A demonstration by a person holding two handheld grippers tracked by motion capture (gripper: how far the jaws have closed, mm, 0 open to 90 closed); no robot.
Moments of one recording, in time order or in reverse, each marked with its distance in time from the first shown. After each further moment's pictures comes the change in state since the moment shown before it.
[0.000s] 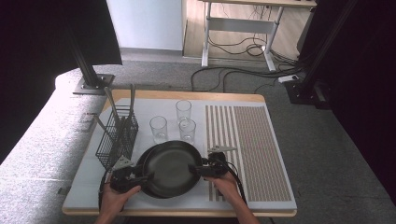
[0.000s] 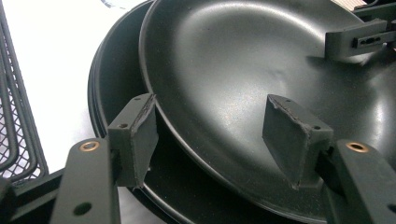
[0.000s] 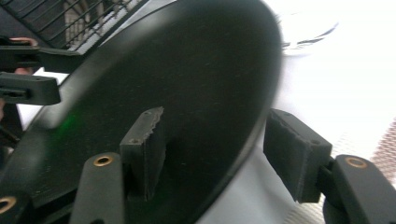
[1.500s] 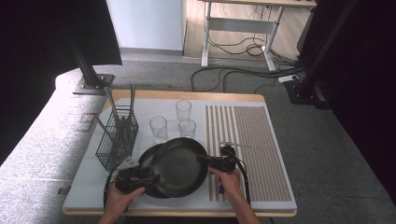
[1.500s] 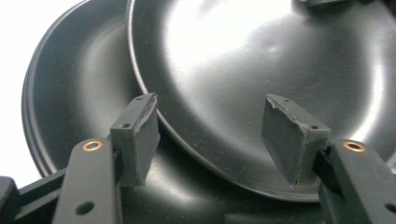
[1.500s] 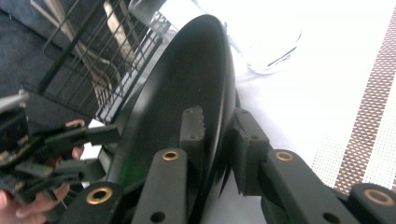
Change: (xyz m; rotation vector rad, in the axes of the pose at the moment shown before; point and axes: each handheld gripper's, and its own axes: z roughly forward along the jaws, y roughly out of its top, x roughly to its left) left arm -0.009 0.002 0.008 0.013 -0.105 0.029; right arm -0.012 0.013 -0.027 -0.105 0.049 0.325
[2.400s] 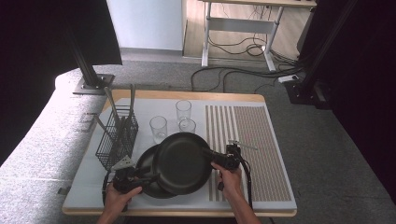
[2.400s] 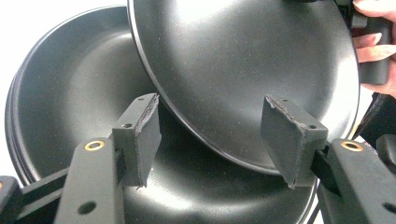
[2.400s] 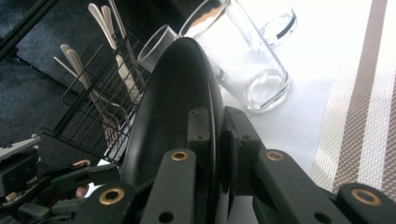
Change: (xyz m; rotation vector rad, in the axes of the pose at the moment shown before) left arm 0.004 0.000 -0.007 -0.060 -0.092 -0.015; right arm -0.002 0.004 -0.011 -0.168 0.014 0.037
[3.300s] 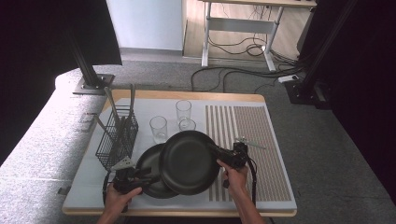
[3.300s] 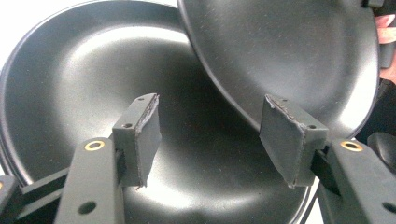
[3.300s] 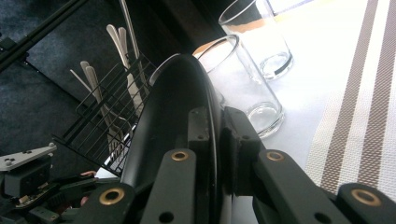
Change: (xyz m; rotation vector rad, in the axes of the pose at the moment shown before) left arm 0.002 -0.002 0.001 0.007 -0.025 -0.011; right arm 0.006 0.014 -0.021 -0.074 0.014 -0.081
